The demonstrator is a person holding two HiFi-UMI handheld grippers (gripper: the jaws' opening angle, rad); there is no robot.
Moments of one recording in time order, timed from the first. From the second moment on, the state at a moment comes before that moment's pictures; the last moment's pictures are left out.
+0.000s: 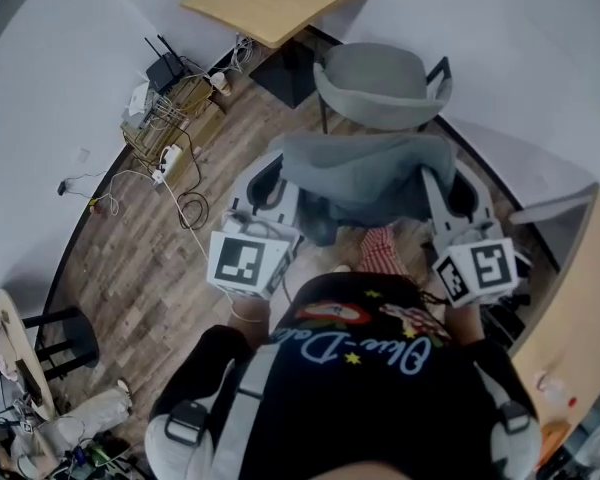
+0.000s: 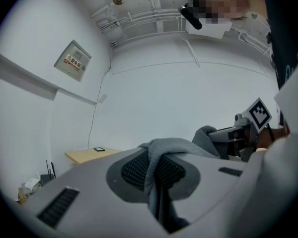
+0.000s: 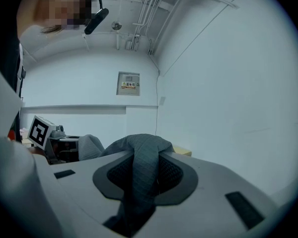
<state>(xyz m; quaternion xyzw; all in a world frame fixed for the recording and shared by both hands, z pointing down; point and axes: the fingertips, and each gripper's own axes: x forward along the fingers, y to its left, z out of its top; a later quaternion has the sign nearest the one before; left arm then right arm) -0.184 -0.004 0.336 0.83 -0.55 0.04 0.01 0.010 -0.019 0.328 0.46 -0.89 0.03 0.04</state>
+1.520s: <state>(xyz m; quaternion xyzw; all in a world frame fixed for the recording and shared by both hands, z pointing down) -0.269 -0.121 0.282 0.66 -0.75 0.06 -0.02 -0.107 -0.228 0.294 0.20 -0.98 0.03 0.01</state>
